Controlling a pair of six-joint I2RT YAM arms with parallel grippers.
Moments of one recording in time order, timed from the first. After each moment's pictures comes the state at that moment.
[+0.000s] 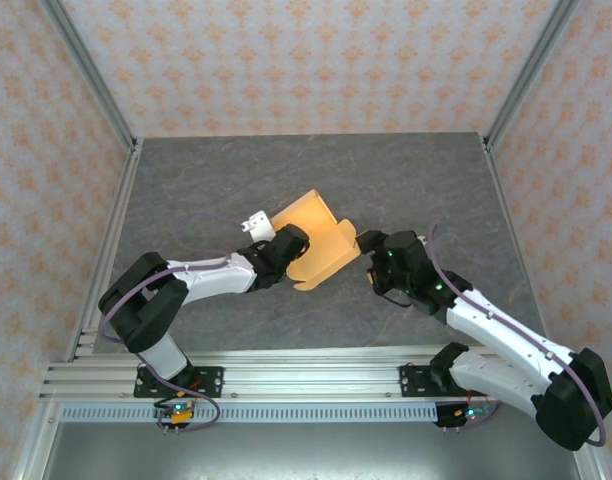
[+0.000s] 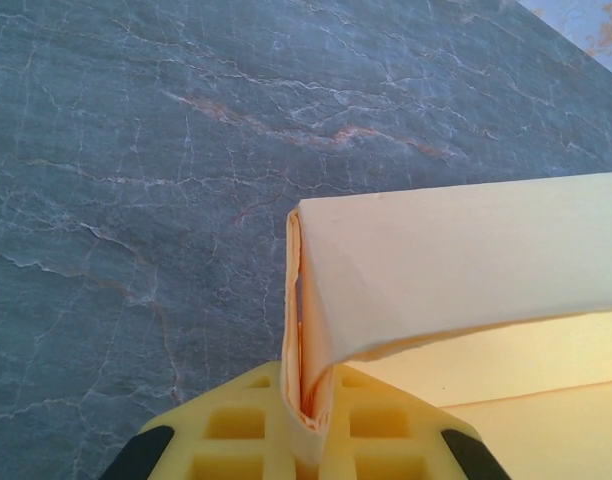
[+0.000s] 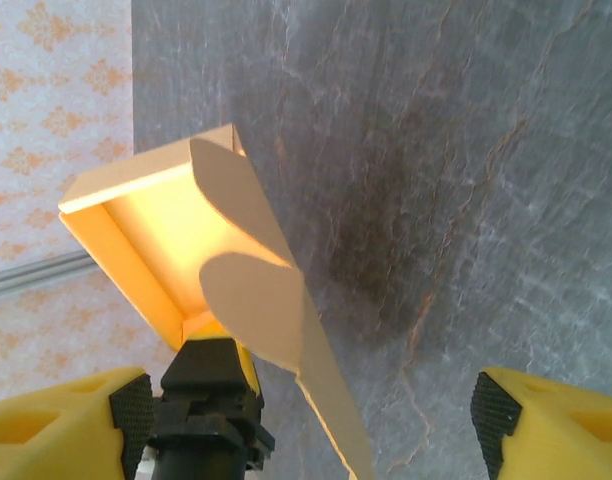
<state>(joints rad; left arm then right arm) -0.74 1.64 0.86 -0.08 -0.66 -1.14 0.65 0.95 0.61 -0.31 0.03 1.63</state>
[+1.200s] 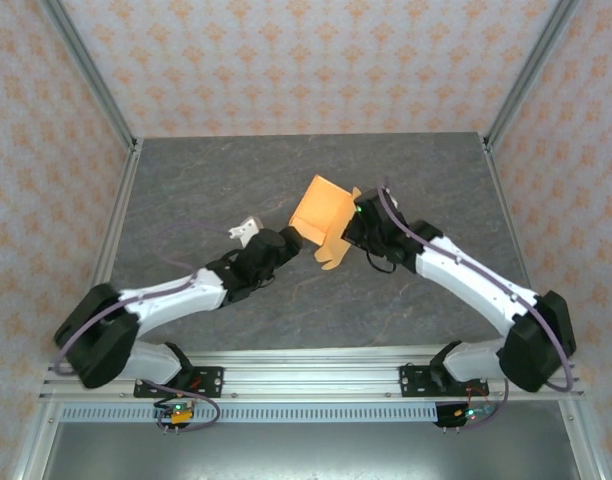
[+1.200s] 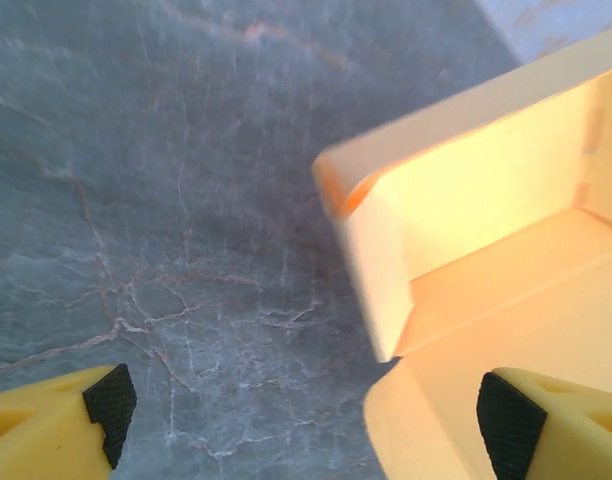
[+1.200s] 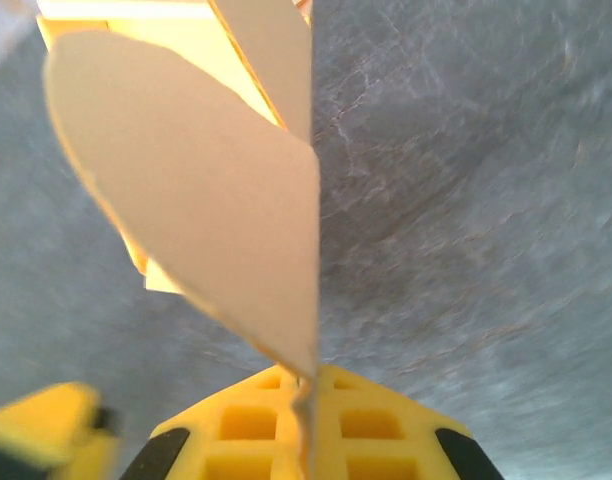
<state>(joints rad) -0.72 1.32 0.69 -0.04 -0.37 -1.19 0.63 1.35 1.09 -0.61 0.12 0.89</state>
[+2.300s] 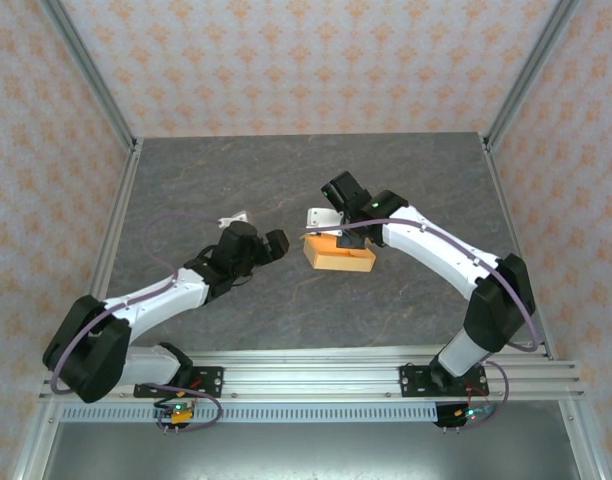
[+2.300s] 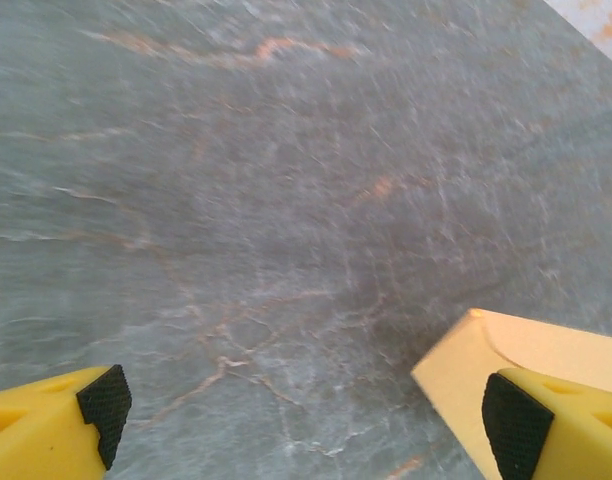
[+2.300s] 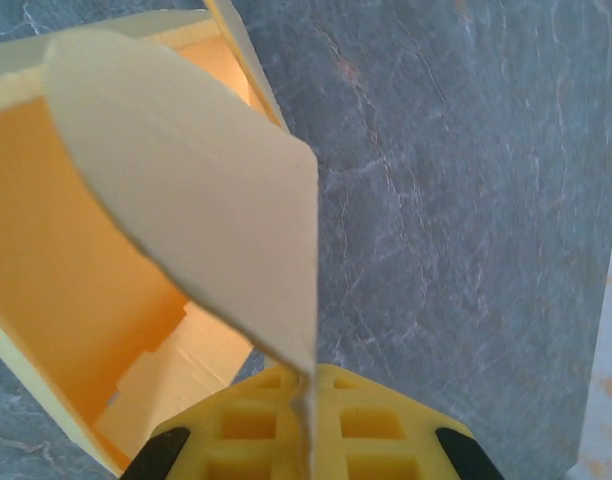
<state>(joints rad) -0.53 1.30 0.62 0.01 -0.09 -0.85 0.70 1.60 1.38 -0.87 0.22 -0.89</state>
